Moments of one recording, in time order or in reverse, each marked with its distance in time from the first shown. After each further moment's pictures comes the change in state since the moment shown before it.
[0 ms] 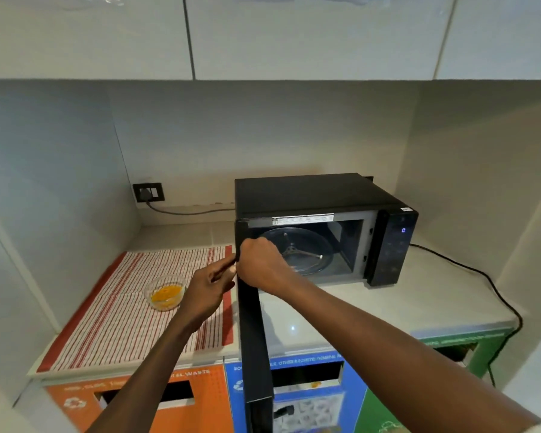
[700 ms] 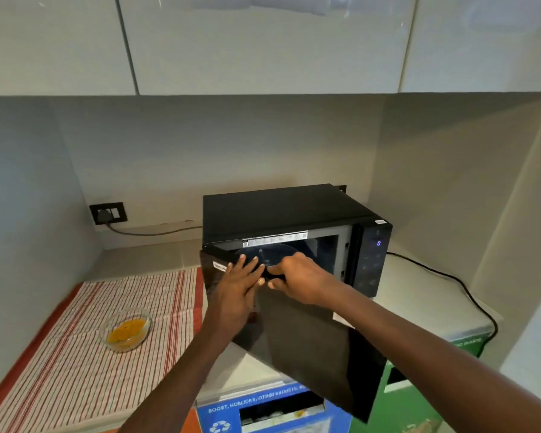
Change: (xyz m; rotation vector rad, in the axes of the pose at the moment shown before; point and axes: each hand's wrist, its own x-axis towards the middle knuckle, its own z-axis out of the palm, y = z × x) left_hand 0.070 0.010 0.096 0.569 0.000 0.450; right_hand 0.000 0.125 -0.059 -0.138 -0.136 -0.075
